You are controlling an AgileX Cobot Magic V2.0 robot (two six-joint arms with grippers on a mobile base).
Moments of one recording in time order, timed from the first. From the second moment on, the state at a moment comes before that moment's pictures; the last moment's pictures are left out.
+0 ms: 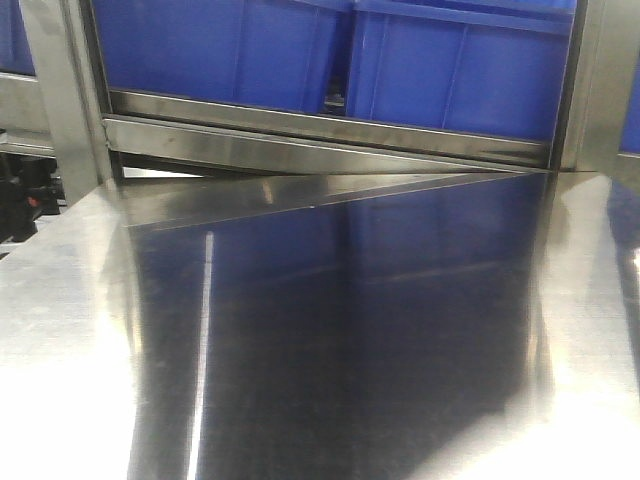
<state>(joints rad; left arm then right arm) -0.37 -0.01 -0.41 0.09 0.63 0.00 0.28 0.05 -0.56 -0.10 0.76 0.09</state>
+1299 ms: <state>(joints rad) -0.37 -0.01 -0.41 0.09 0.63 0.00 0.28 0.04 -0.56 -0.10 0.68 0.08</state>
